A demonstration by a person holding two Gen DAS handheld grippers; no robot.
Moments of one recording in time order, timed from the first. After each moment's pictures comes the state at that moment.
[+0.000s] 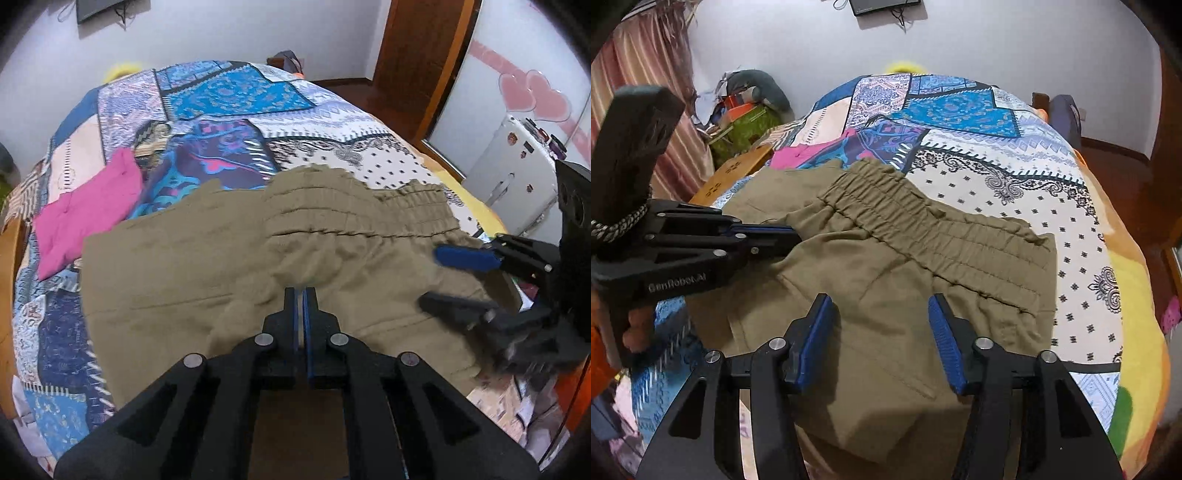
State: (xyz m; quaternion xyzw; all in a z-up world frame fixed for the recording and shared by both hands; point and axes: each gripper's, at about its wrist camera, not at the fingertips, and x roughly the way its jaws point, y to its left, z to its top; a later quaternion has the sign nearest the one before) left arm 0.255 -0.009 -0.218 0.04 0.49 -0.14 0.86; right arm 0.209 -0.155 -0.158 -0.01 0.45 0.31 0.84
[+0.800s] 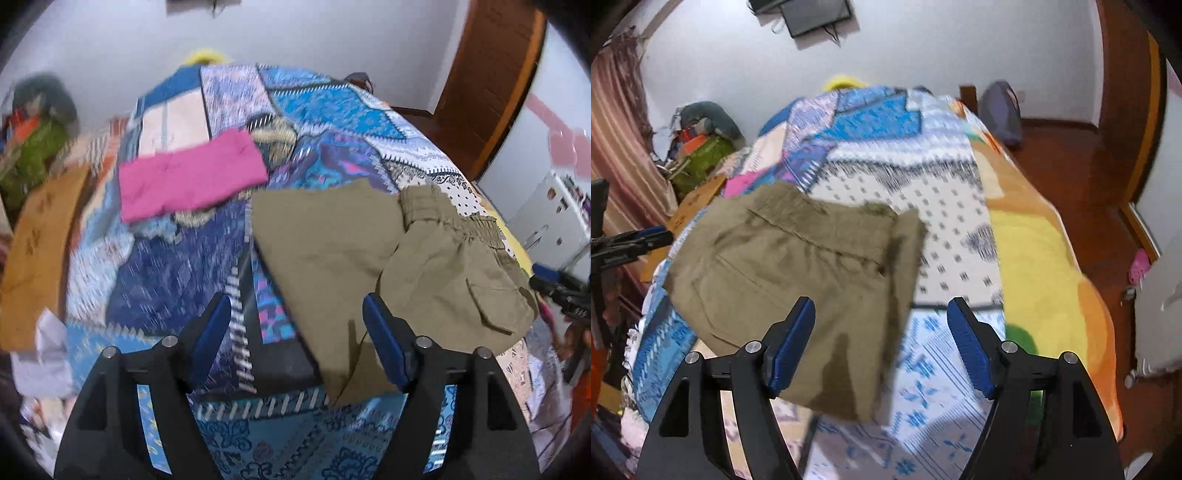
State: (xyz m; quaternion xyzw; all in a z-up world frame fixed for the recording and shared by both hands) left arm 0.214 0.105 -0.190 -0.04 0.48 -0.03 0.87; right arm 0.196 -0.250 -0.147 0.03 0.48 0.21 0.85
